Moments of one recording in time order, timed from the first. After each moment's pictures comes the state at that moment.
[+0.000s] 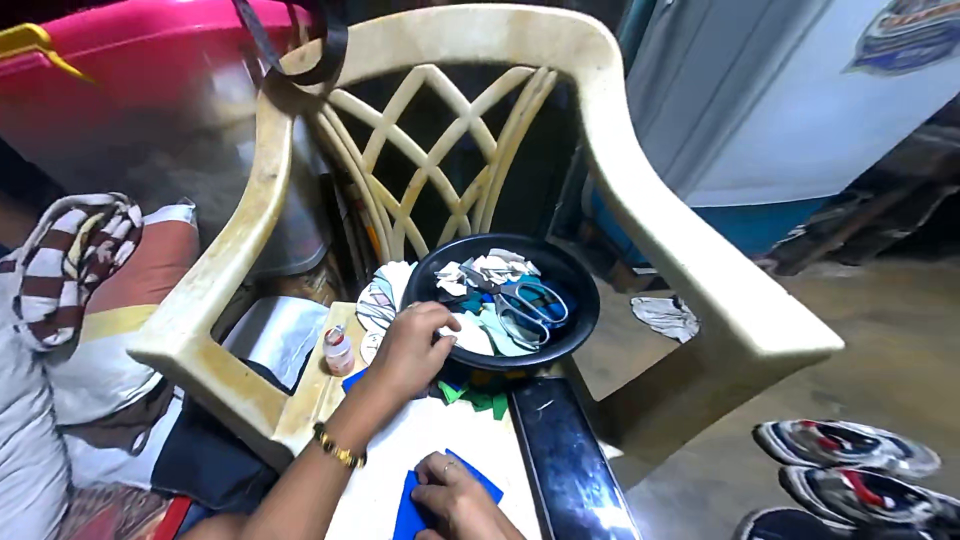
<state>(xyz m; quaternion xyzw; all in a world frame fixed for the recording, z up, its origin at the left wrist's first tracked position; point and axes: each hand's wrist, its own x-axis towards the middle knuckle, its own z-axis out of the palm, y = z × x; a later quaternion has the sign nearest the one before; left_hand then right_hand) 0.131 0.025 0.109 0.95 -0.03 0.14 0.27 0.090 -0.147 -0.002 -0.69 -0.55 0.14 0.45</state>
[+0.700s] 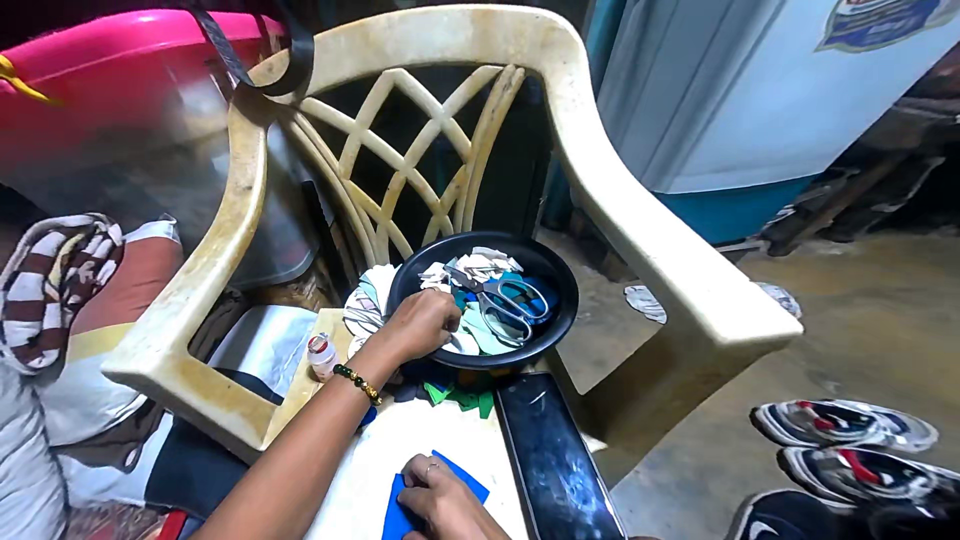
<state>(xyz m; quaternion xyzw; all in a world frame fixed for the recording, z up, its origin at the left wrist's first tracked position) 0.200 0.029 0.108 0.98 -0.13 -0.05 0.12 0.089 -0.144 0.000 -0.70 -0.55 0.16 0.44</state>
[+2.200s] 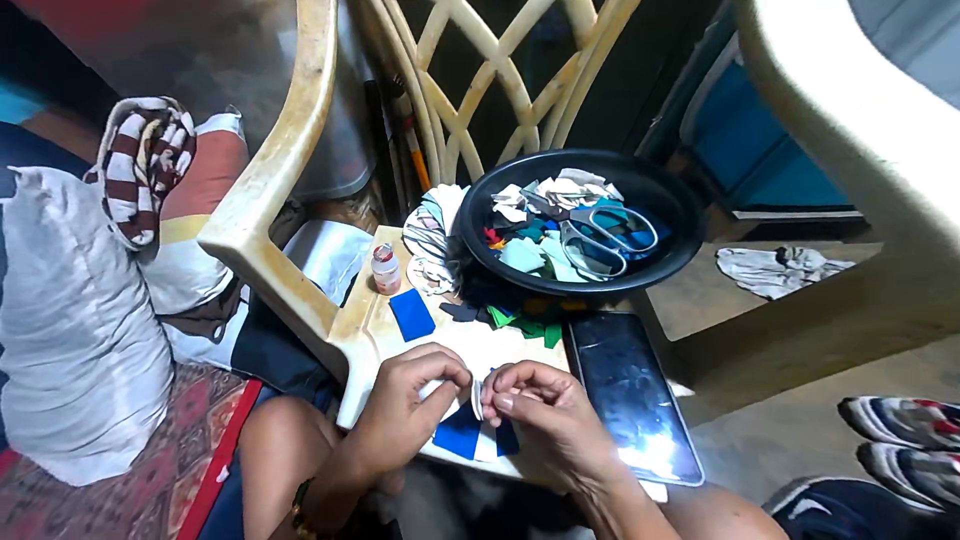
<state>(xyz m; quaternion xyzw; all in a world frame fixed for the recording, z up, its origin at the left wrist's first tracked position) -0.006 0.009 0.053 0.84 -0.04 0.23 0.49 0.095 -0.153 0.006 -0.35 -0.28 0.32 0.84</state>
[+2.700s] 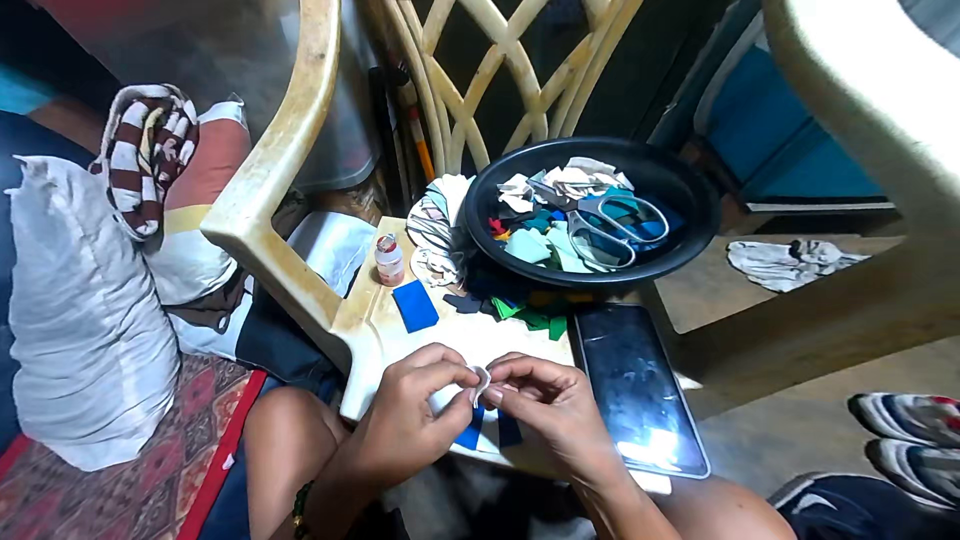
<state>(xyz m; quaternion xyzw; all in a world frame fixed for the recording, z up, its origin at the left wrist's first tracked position) -0.015 -0.001 0.056 0.89 -0.04 0.26 0.38 0.090 -0.150 0.006 -0.44 -0.32 0.22 0.81</state>
